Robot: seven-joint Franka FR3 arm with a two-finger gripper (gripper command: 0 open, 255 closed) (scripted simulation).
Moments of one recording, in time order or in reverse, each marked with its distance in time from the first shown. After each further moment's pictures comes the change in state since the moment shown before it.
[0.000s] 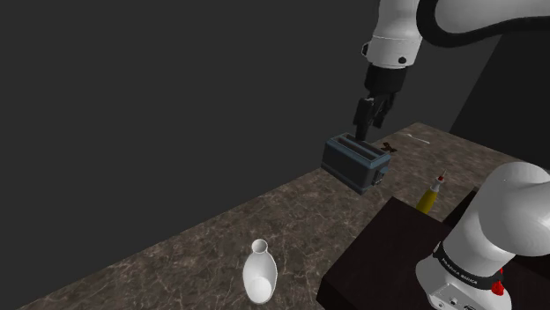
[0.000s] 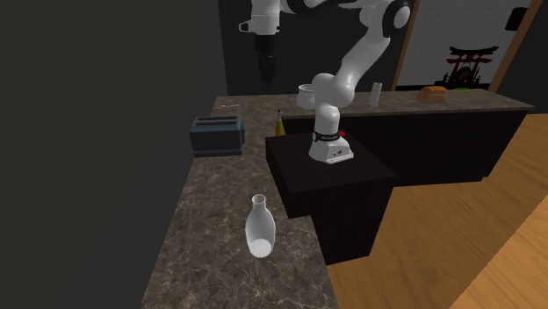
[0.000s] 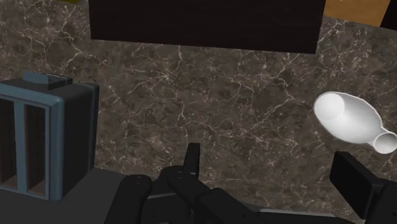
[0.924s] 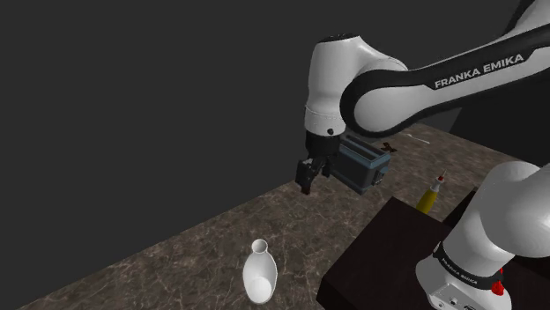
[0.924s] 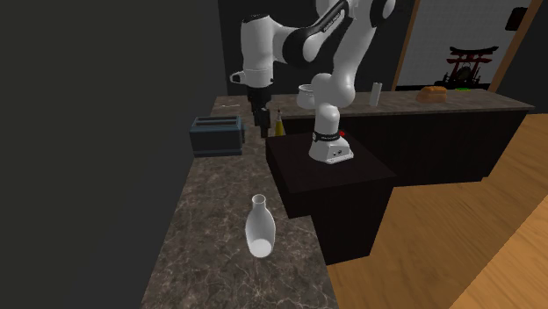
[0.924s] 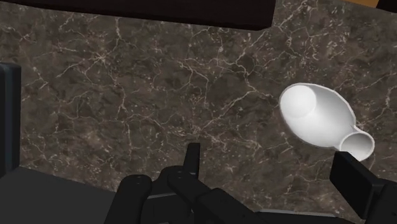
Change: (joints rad) arm 0.051 0.339 0.239 -0.059 0.082 0.403 0.188
